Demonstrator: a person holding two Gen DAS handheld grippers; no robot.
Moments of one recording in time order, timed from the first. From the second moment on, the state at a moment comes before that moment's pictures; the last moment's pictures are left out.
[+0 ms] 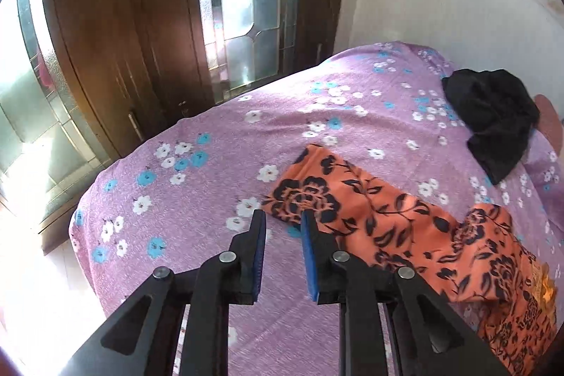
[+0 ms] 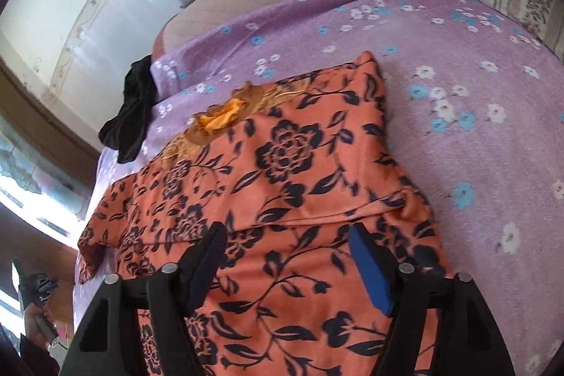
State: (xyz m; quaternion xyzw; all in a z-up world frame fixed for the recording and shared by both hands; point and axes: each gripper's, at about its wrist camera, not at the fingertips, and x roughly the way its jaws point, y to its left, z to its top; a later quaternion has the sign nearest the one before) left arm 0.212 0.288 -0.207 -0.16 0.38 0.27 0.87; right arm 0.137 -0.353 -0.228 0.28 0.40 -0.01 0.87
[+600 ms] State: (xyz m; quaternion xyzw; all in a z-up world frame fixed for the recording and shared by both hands) left arm 0.253 0.199 -0.263 -0.23 0.37 0.22 0.87; right arm 0.290 -0.100 -0.218 0.15 0.49 0.12 0.85
